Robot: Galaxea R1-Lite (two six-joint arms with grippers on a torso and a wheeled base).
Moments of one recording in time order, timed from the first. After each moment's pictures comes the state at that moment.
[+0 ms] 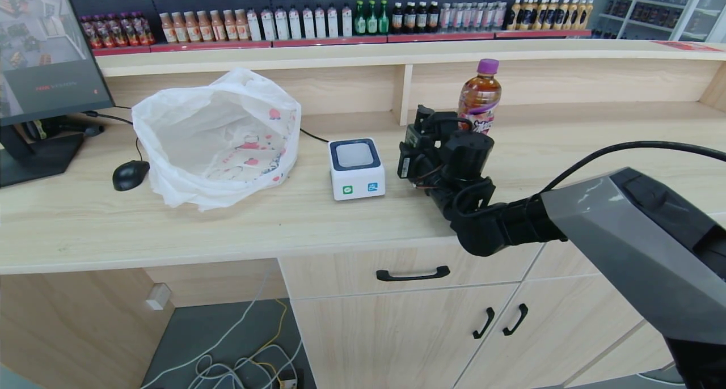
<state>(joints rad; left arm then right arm) 0.00 0.00 0.00 0.00 0.00 0.00 0.49 2.37 -1.62 -0.92 -0.28 -0.02</state>
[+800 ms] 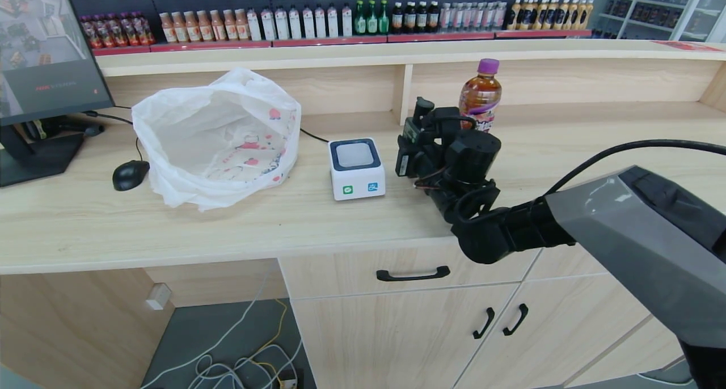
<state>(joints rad) 0.00 0.00 0.00 0.00 0.00 0.00 0.52 2.32 -1.53 -1.04 -0.28 -0.07</state>
